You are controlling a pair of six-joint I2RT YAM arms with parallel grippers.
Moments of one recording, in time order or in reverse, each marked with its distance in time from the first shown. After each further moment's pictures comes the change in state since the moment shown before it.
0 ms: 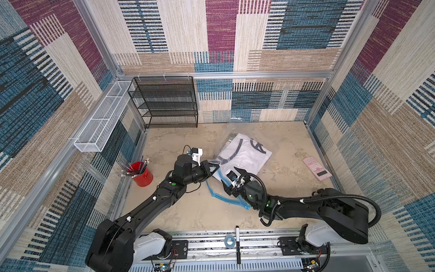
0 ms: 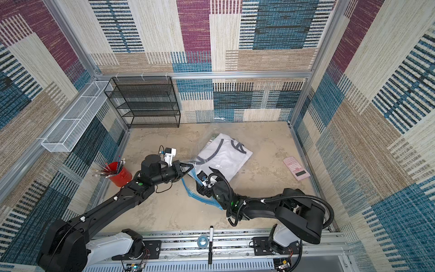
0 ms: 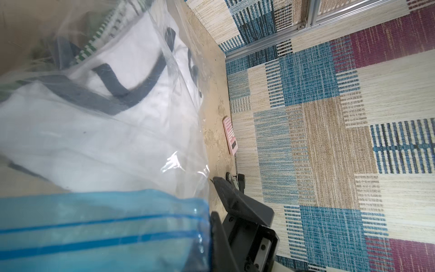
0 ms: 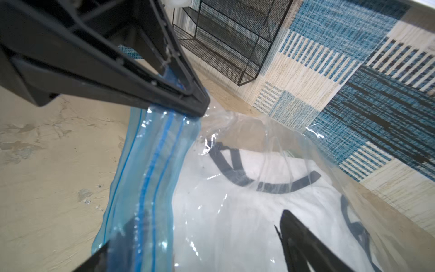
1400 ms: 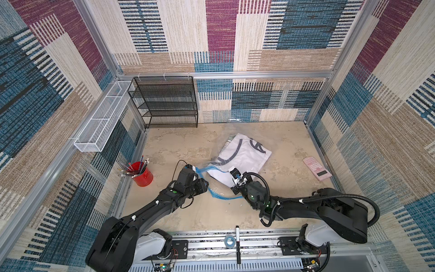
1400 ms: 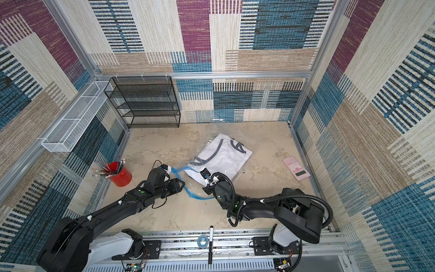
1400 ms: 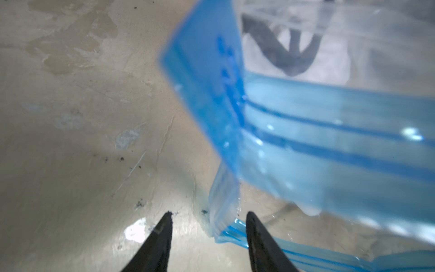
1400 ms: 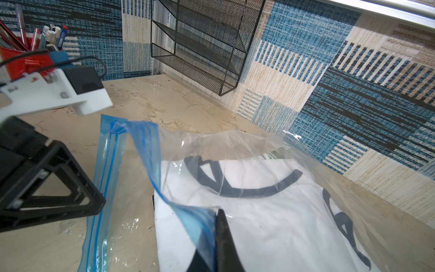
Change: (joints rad) left arm 0.000 0.063 -0.176 -0.200 -0.347 0.295; right arm -0.008 0.005 -0.012 0.085 0.043 0.046
